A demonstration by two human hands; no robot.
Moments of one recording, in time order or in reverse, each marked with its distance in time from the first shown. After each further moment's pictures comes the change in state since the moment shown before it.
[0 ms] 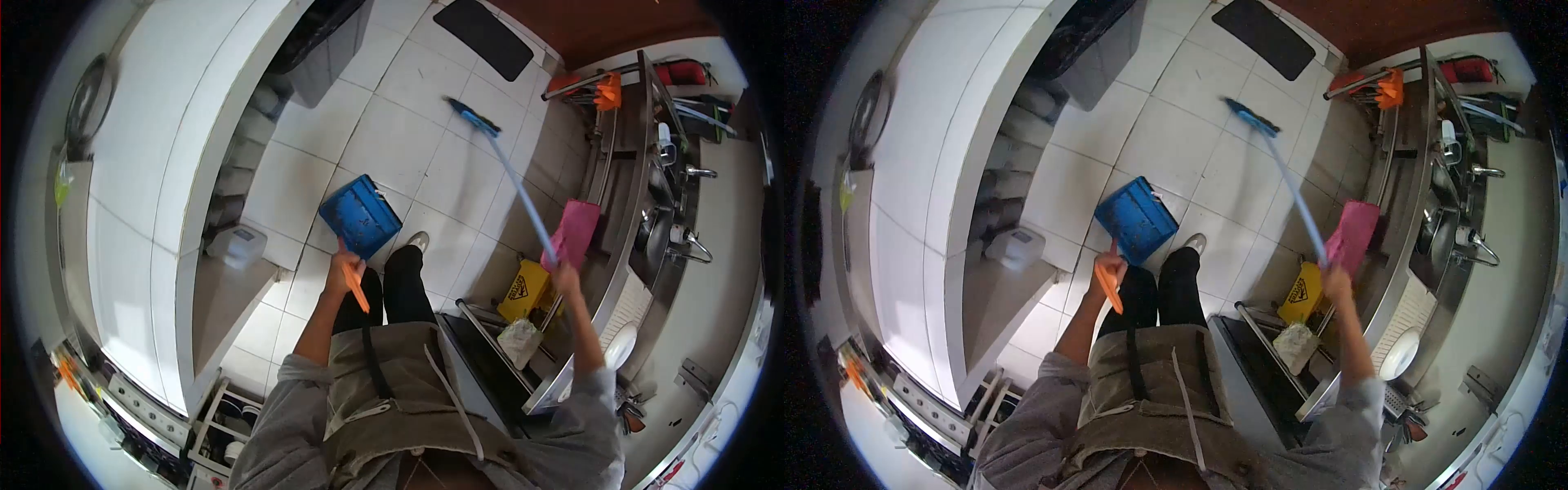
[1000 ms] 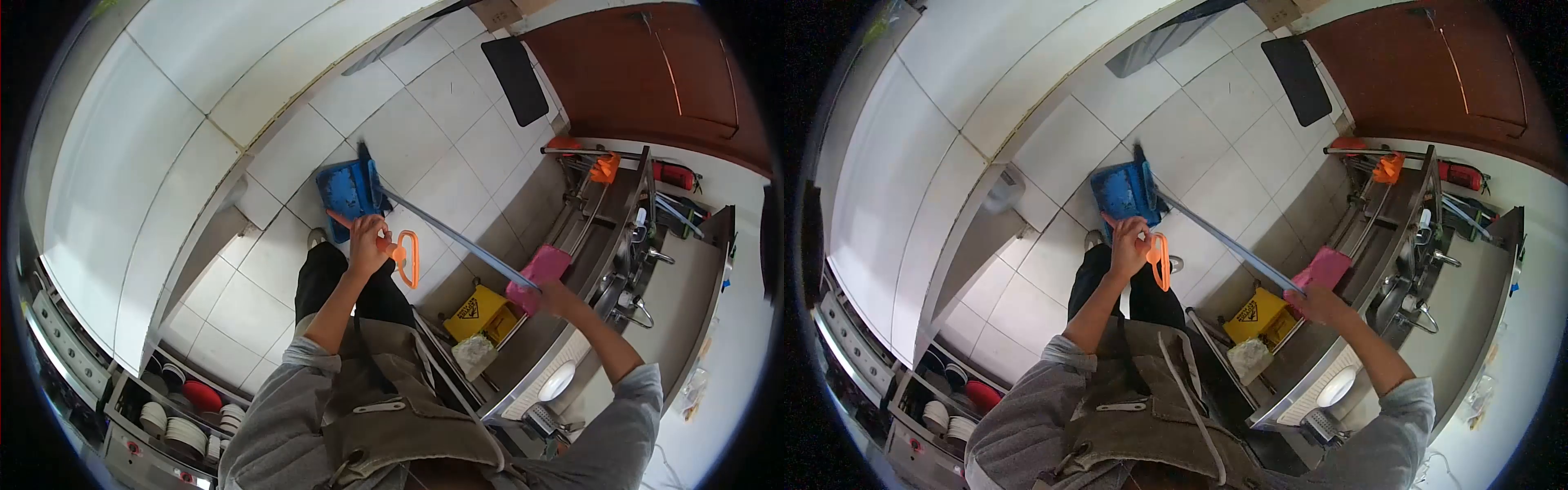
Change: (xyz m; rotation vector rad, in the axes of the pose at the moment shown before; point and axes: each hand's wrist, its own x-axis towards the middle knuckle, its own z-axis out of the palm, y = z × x) left_hand 0.003 0.036 0.004 0.035 0.418 -0.175; right_hand -0.064 -0.218 -0.180 -0.308 -0.583 -0.356
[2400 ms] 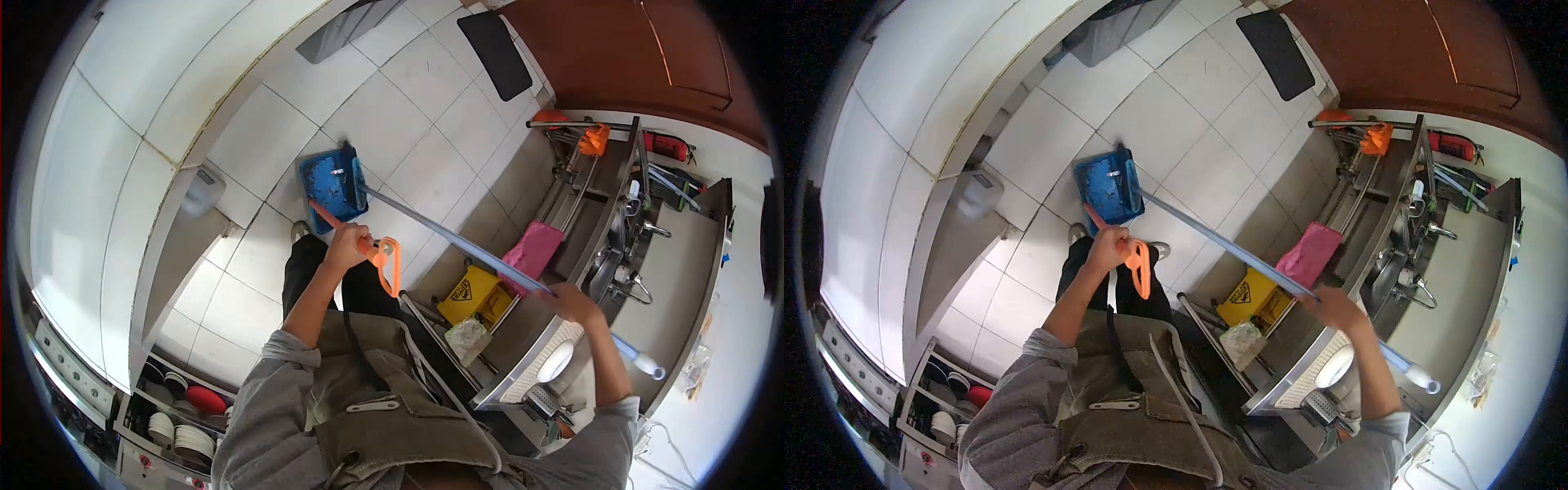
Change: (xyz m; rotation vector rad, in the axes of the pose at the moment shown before) left_hand -0.009 -0.008 0.007 -0.150 -0.429 -0.077; right_hand -0.063 0.009 -0.017 -0.027 0.016 0.132
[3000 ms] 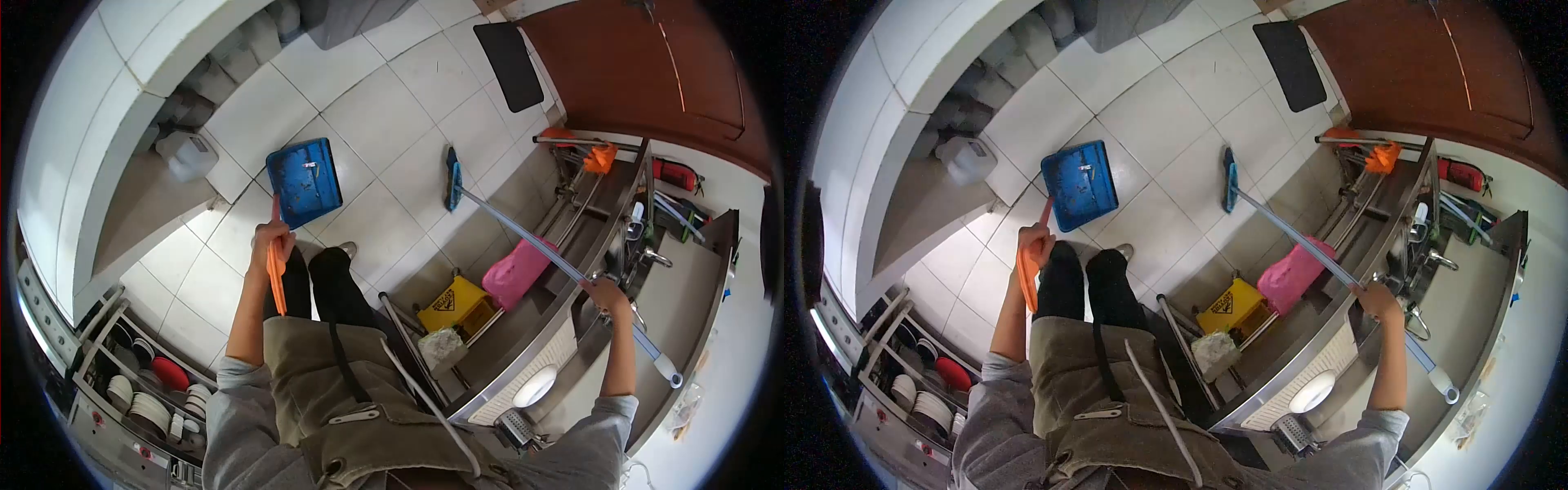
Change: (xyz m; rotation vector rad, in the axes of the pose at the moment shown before) left_hand -0.078 0.002 -0.032 0.135 0.400 0.123; right_hand 0.037 0.168 -0.025 -0.013 0.044 0.444
